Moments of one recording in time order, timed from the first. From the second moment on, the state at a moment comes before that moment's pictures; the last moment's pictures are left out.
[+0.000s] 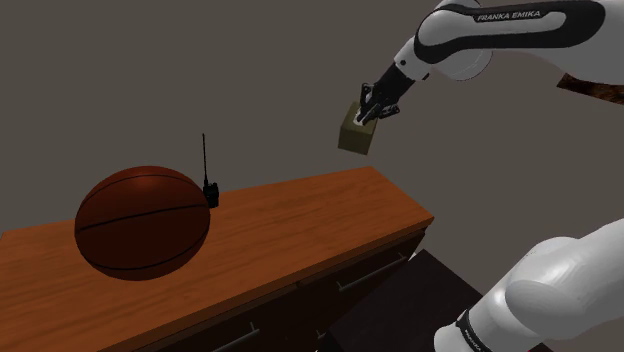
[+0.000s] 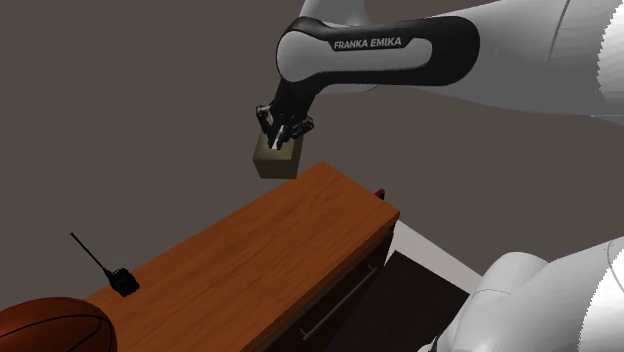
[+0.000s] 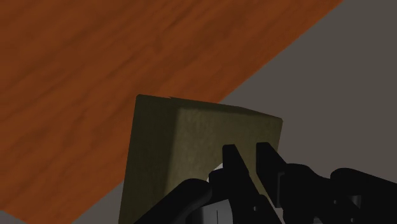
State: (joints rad) arm -0.08 -0.33 -0.05 -2.17 0.25 2.17 0.46
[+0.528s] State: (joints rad) arm -0.08 -0.33 -0.05 -2.07 0.23 2.07 0.48
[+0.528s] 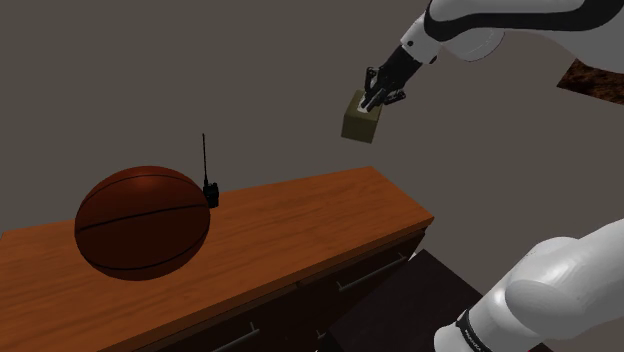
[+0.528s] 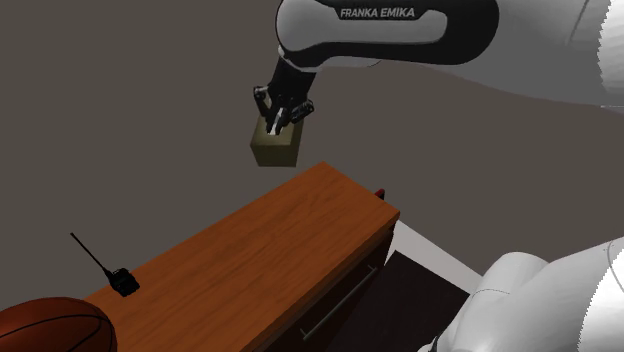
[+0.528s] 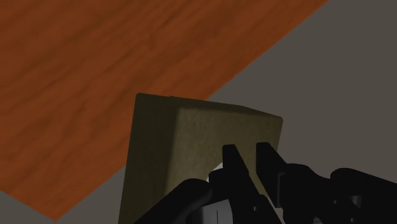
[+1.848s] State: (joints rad) arm -0.03 -0.40 0.09 -1.98 0.20 1.95 0.71
